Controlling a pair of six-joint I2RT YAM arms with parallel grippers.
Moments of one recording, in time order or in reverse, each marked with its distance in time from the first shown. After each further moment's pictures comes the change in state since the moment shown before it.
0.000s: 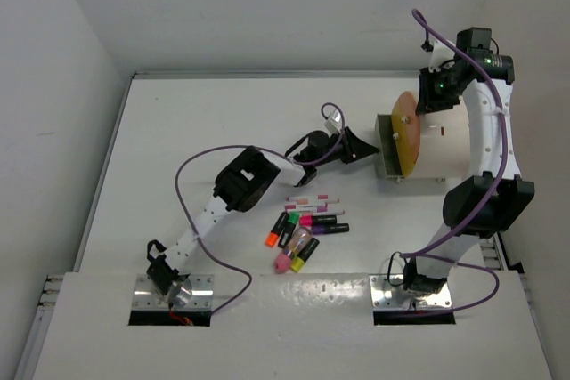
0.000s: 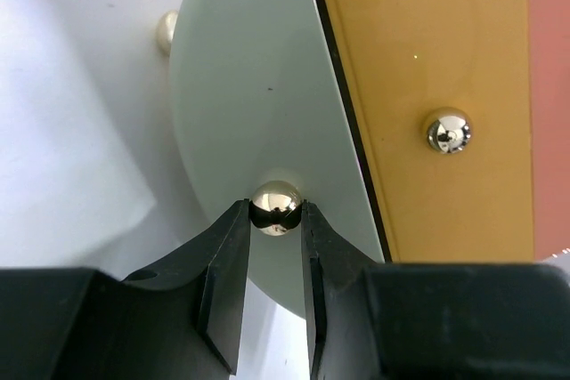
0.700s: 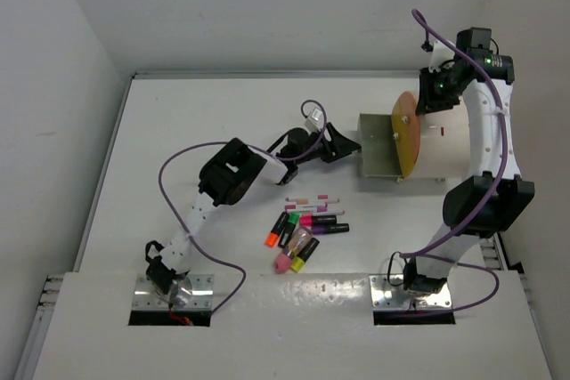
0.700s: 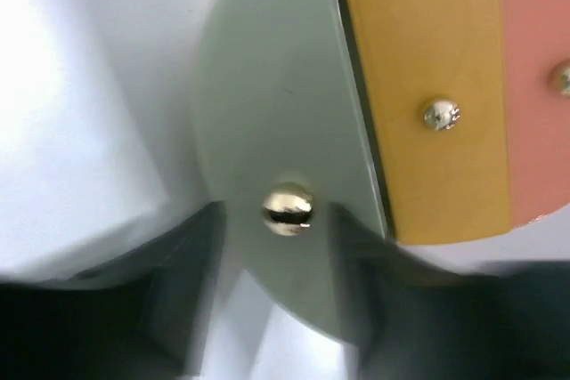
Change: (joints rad) left arm 0.089 -0.141 -0.258 0.069 0.060 0.025; right arm 0.000 0.000 0.000 -0.002 0.000 0.001
